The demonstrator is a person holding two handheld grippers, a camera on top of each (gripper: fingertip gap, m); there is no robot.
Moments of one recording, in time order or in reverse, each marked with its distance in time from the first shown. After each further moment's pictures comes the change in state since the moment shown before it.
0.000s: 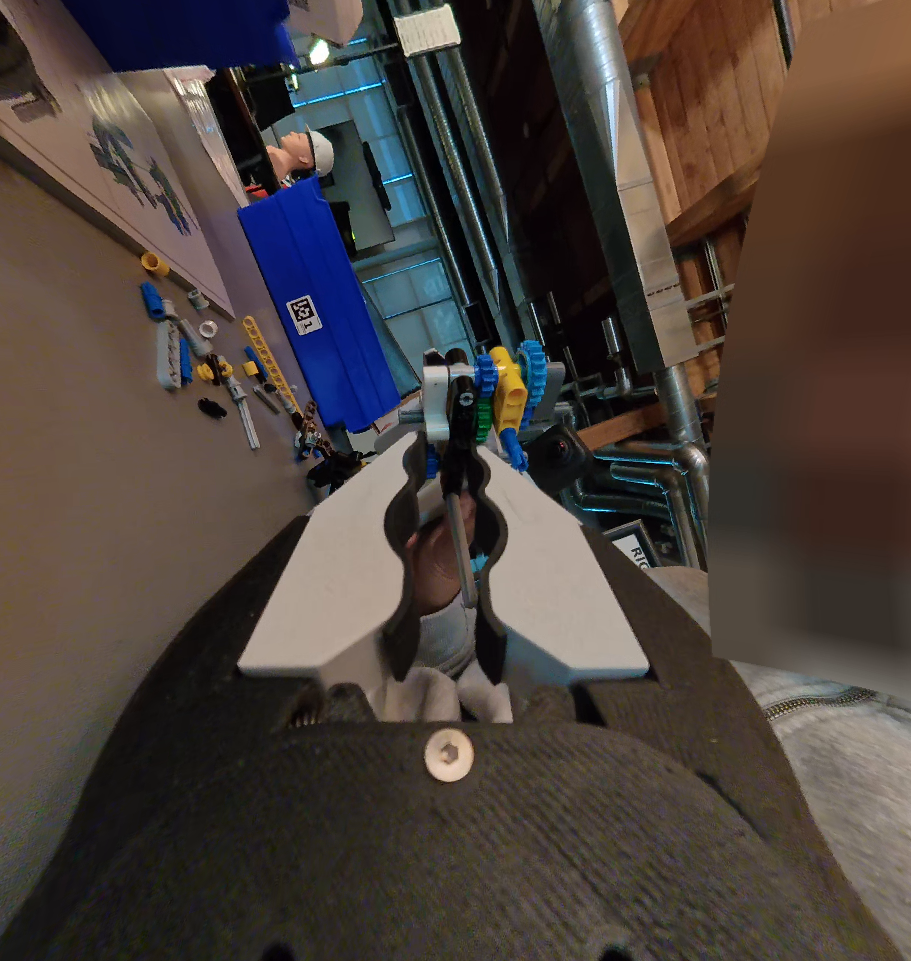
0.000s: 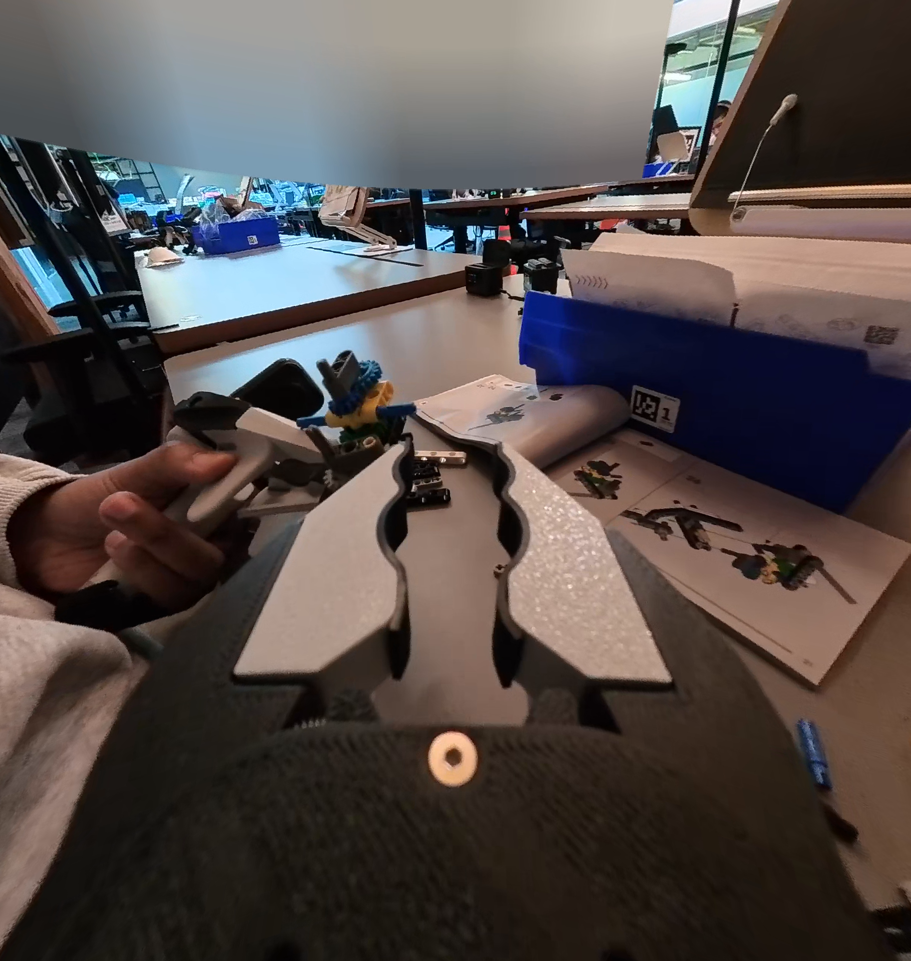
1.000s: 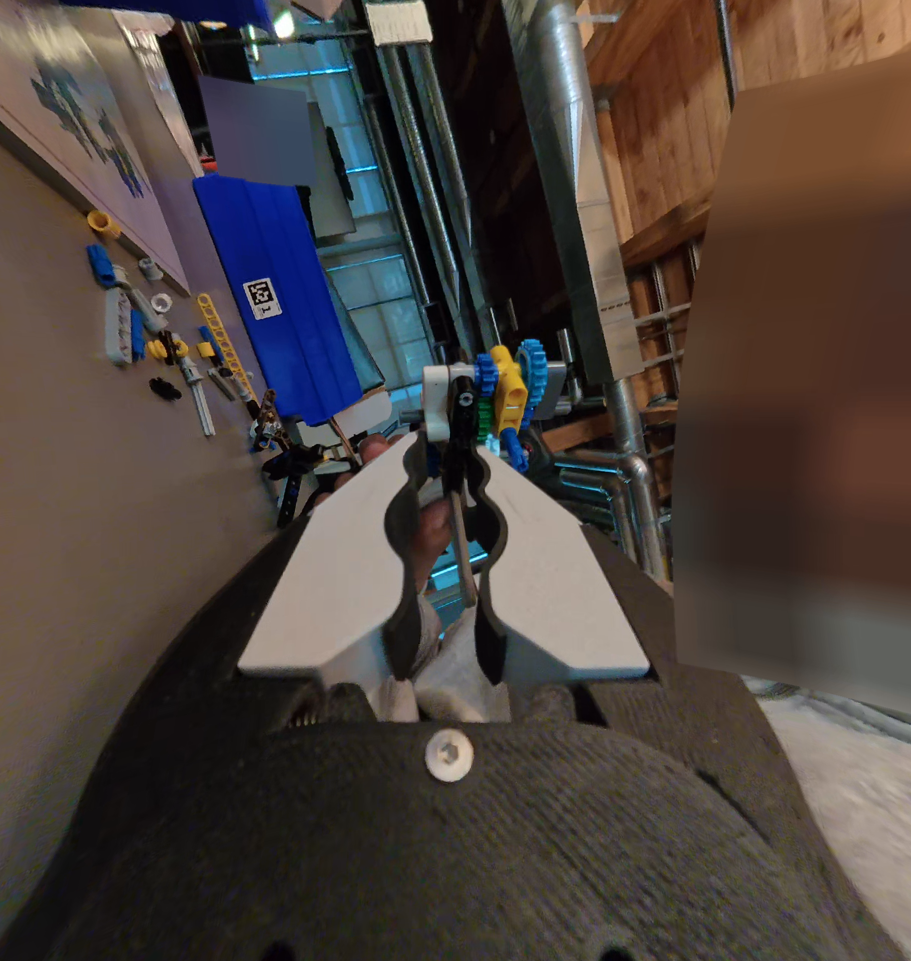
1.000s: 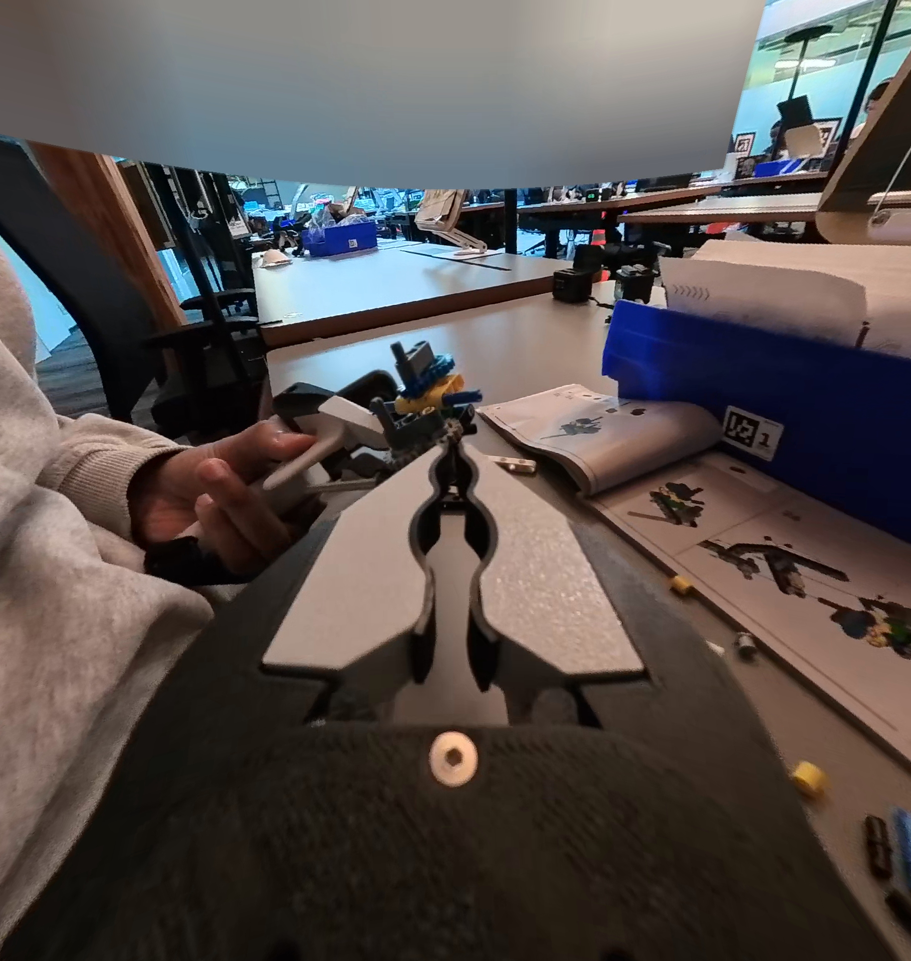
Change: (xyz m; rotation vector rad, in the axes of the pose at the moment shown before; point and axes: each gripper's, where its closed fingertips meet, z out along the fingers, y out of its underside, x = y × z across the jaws) left arm 0.009 0.002 0.001 0.000 0.075 -0.095; right arm -0.027 -0.004 -0.002 0.005 -0.189 0.006
